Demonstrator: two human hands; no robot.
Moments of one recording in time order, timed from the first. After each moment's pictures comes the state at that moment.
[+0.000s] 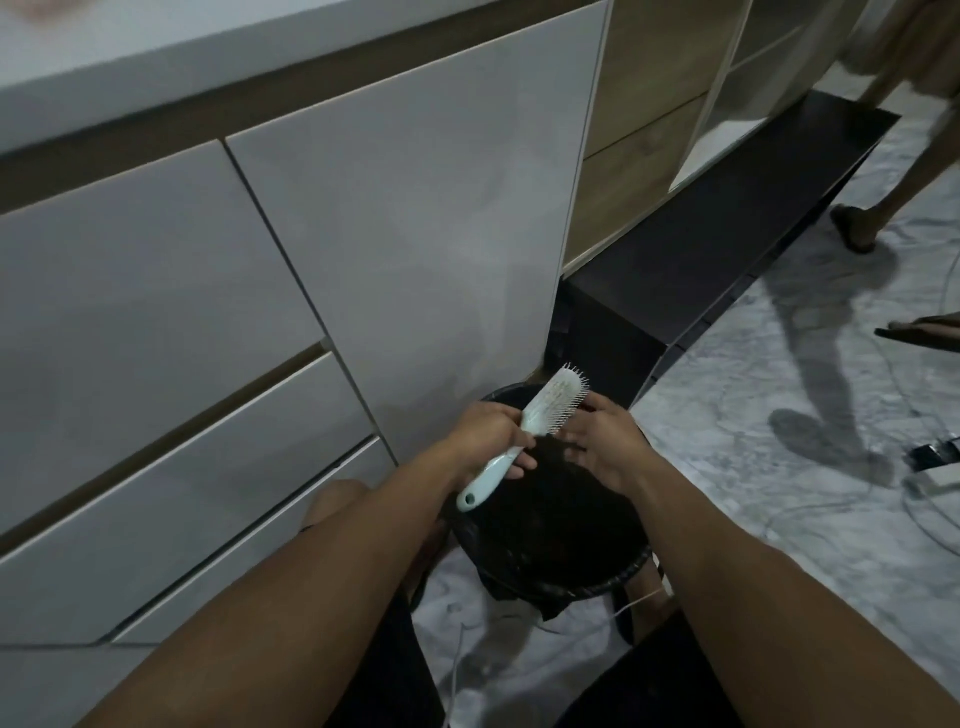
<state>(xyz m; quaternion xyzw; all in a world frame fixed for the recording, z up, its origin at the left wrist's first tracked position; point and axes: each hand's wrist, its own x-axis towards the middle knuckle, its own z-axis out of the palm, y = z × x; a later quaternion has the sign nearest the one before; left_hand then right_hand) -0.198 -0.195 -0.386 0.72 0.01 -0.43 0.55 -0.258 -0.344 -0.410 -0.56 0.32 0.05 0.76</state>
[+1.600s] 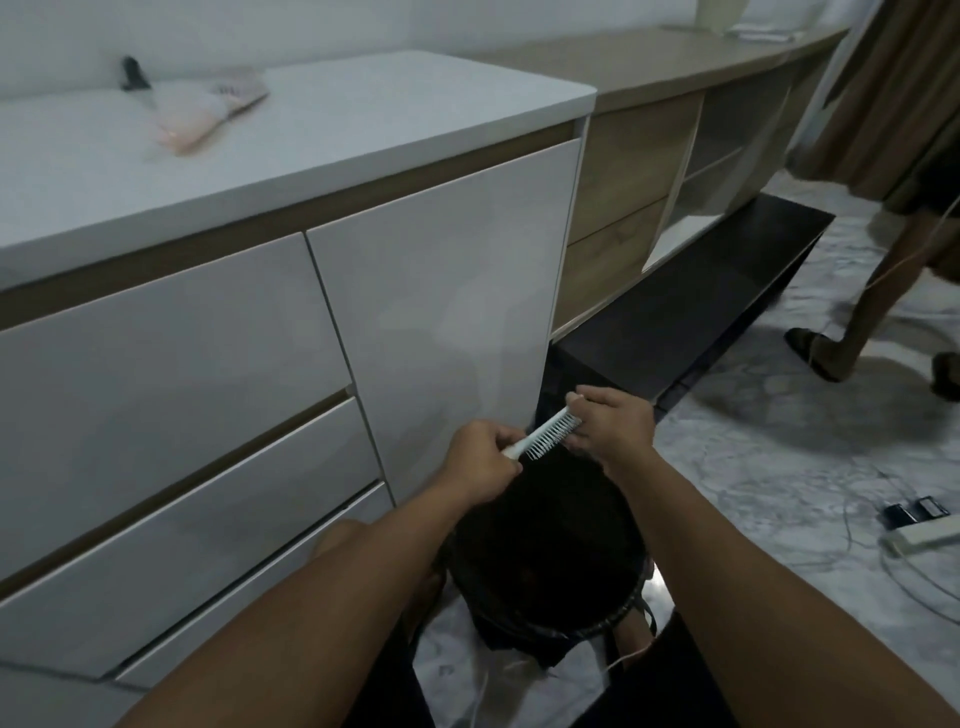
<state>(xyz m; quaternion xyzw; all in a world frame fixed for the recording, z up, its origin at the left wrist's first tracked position) -0.219 -0.179 -0.341 0.86 -0.17 -0.20 0.44 -0.251 -0.340 -0.336 -0.61 0.39 -0.14 0.68</state>
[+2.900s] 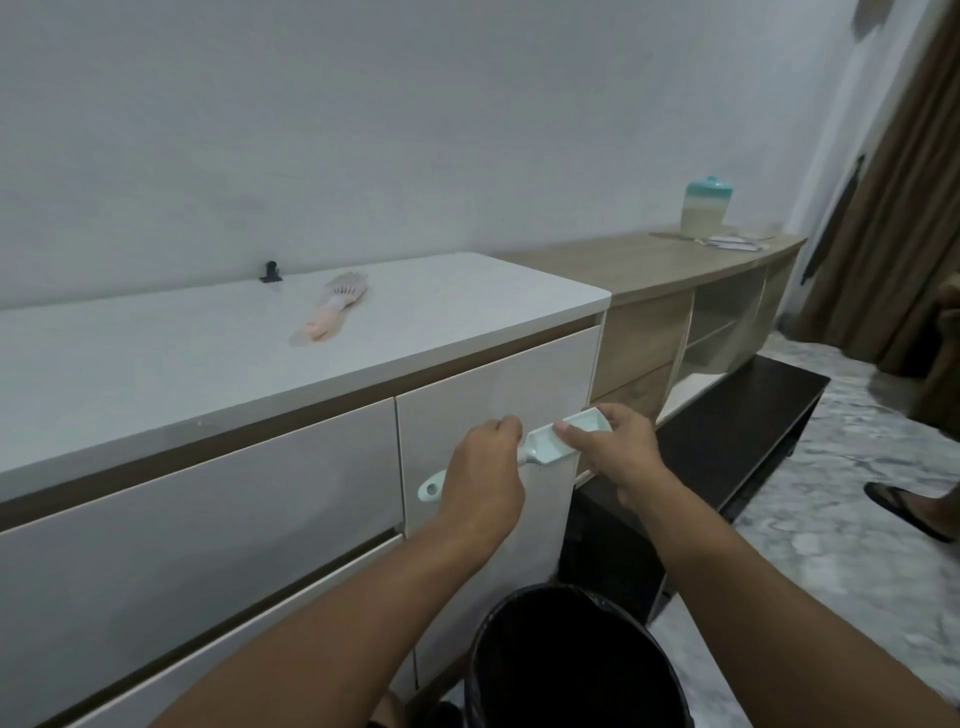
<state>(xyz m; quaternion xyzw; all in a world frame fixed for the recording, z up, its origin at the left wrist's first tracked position) -0.208 -0.146 -0.180 0.90 -0.24 0.16 0.31 -0.218 -0.303 -0.175 -0.72 0.22 -0.17 0.63</state>
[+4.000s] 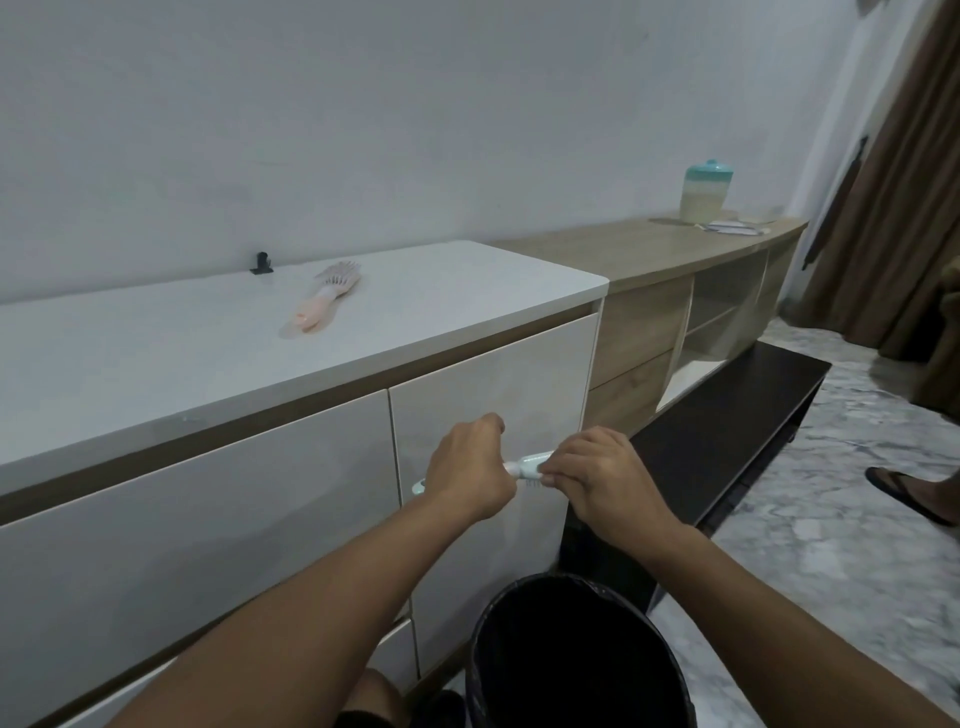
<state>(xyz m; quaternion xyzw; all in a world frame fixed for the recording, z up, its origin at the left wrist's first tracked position) -0.182 -0.144 -0.190 0.94 -0.20 0.04 0.26 -0.232 -0.317 -0.226 -0.94 -0.14 -0.31 0.10</state>
